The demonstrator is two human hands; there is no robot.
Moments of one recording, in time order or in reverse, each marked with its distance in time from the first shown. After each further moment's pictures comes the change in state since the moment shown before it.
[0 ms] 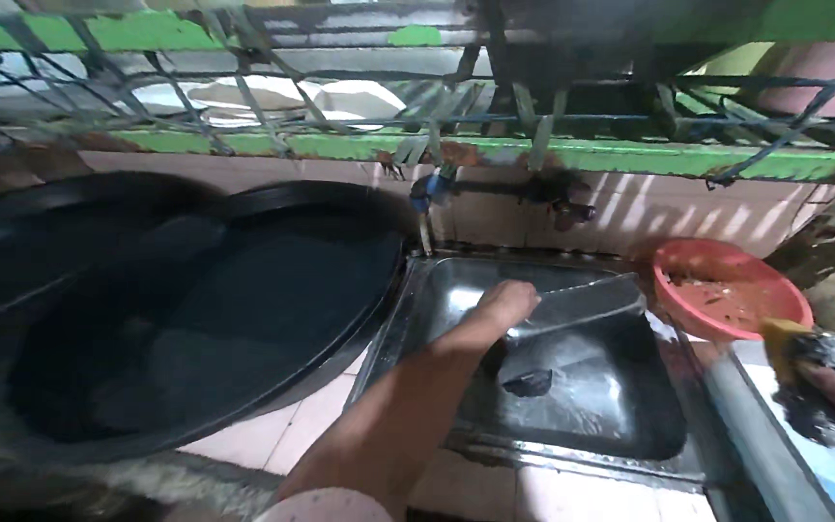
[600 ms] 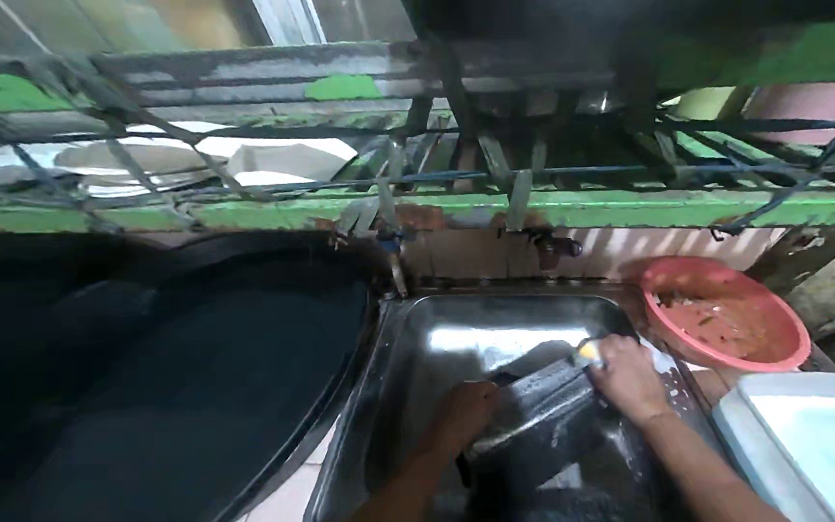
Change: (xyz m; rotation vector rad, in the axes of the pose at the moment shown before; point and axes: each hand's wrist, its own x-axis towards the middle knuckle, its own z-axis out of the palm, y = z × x) left_hand -0.029 -0.060 0.049 -0.237 -0.187 -0.156; right_hand 0.076 -0.038 0.211 -0.638 -0.324 -0.231
